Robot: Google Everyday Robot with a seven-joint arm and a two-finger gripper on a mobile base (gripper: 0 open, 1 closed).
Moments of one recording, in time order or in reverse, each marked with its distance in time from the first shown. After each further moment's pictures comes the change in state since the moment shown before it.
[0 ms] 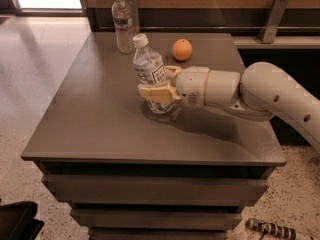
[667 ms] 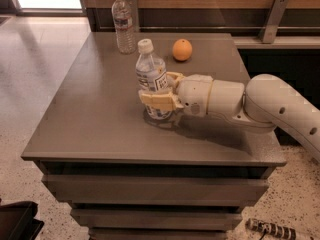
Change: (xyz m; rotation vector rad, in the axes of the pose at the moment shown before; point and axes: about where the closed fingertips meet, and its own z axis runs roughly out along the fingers) arm 0.004 0.017 -0.010 -0.011 -0.058 0.006
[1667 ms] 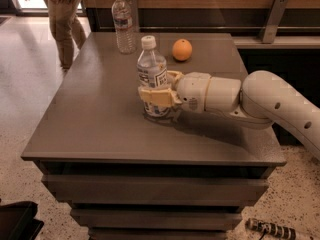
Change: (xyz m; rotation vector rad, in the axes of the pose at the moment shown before) arm 0.007 -0.012 0.008 0.011 0.023 0.073
